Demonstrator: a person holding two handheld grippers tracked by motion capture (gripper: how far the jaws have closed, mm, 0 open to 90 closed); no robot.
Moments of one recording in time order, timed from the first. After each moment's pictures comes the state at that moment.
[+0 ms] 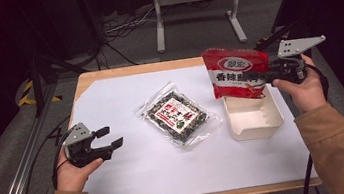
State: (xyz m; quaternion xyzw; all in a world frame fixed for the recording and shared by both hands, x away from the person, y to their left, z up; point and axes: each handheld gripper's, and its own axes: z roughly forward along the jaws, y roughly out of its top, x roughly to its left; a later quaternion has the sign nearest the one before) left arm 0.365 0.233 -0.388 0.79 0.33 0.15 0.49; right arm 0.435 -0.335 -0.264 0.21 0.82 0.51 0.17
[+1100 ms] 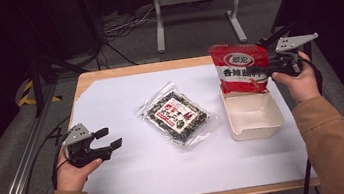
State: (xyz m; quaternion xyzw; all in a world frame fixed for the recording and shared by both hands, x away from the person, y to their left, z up) left arm 0.368 0.236 -0.394 0.79 0.34 0.14 0.49; right arm 0.483 -0.365 -0.297 0.26 0.82 0.49 0.17
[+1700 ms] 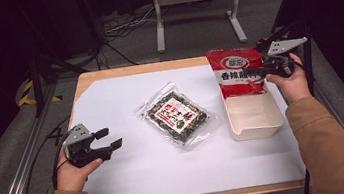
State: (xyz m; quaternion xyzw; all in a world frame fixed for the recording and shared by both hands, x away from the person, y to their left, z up) left arm 0.369 0.237 -0.396 0.79 0.34 0.14 0.48; right arm 0.502 -0.363 -0.319 0.25 0.83 0.47 0.18
